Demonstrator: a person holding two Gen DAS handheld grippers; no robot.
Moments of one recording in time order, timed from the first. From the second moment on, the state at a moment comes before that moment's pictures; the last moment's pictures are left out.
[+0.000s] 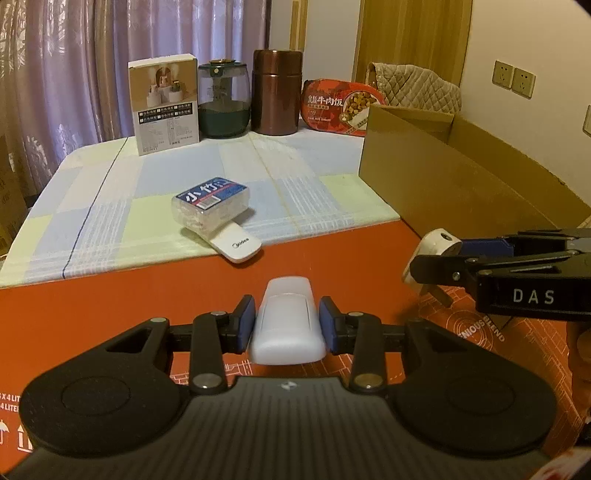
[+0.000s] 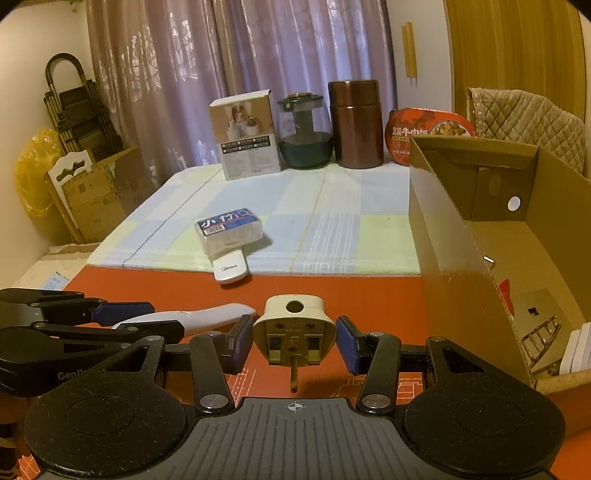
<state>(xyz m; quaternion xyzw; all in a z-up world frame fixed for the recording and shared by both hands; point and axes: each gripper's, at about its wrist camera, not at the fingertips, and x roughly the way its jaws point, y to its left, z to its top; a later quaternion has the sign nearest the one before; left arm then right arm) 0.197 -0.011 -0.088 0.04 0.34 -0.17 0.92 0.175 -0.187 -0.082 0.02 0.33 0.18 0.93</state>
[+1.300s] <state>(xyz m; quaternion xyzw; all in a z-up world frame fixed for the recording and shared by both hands) 0.190 -0.010 -0.076 0.00 0.36 -0.17 0.92 0.169 -0.189 -0.075 0.02 0.33 0.19 0.92</state>
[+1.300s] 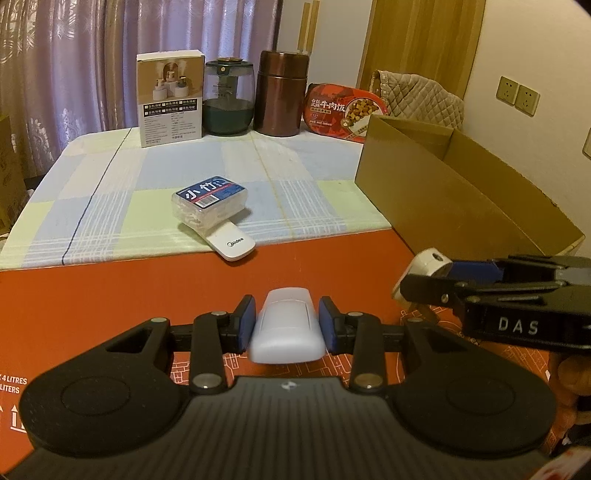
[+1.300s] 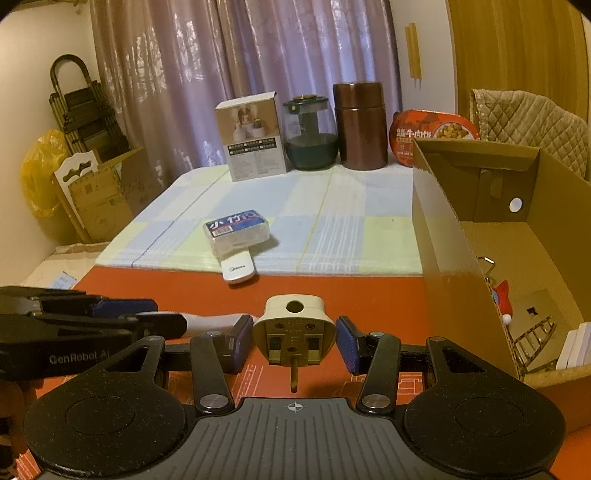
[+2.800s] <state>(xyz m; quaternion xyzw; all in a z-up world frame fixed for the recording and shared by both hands) 0.195 -0.129 0.046 0.03 0.27 -0.24 0.93 0.166 -0.305 0.054 0.07 0.23 0.12 0.96</state>
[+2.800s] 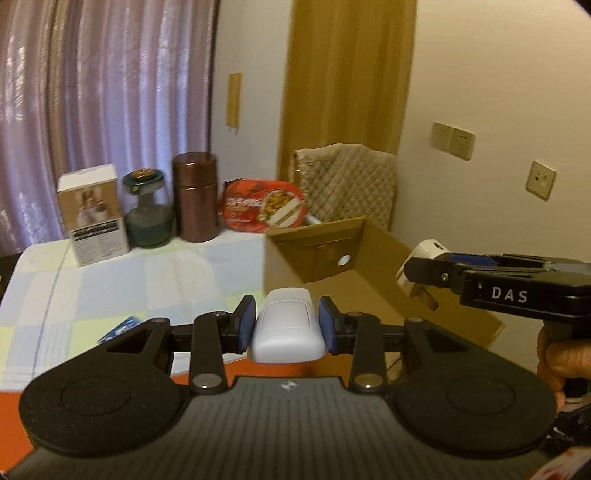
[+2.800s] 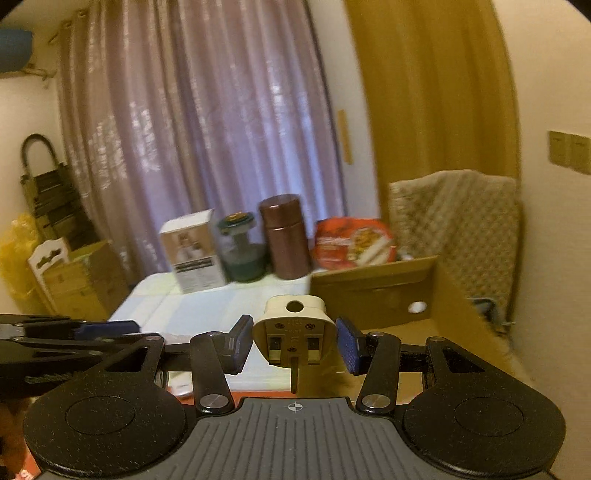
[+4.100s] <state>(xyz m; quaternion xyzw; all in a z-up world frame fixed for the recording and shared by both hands) 0.202 -0.194 0.016 0.04 0.30 -0.25 0.92 0.160 -0.400 0.019 0.12 0.27 0.05 0.95</state>
